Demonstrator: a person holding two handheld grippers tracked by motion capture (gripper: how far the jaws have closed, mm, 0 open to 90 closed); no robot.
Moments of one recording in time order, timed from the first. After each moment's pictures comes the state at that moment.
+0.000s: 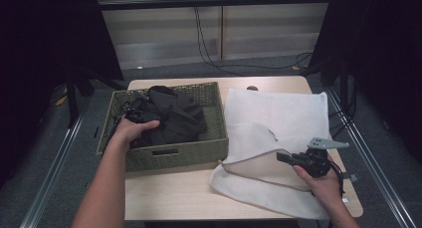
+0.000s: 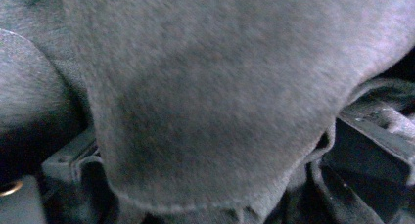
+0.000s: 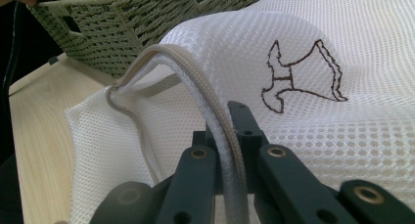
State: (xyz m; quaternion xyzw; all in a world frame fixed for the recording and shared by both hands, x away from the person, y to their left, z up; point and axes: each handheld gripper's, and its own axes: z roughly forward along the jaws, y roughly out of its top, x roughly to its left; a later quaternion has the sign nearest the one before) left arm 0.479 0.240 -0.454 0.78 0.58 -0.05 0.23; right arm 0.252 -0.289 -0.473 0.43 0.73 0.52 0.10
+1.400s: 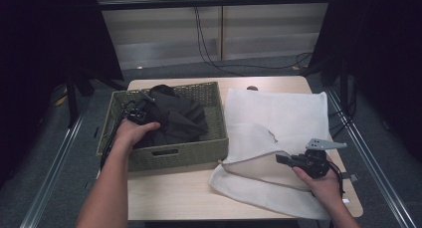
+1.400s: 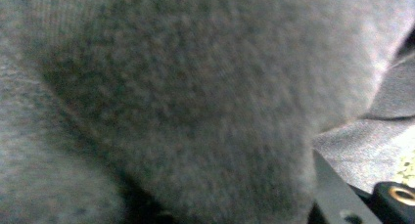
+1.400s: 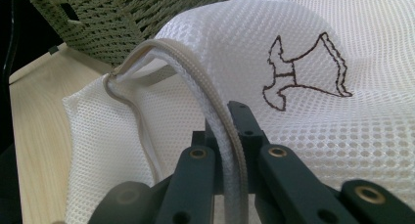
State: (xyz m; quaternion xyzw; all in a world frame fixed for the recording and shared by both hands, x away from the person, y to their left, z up) left arm 0.467 0.228 -0.439 0.83 0.51 -0.06 0.23; right arm 0.254 -0.290 -0.479 0.43 0.74 0.51 0.09
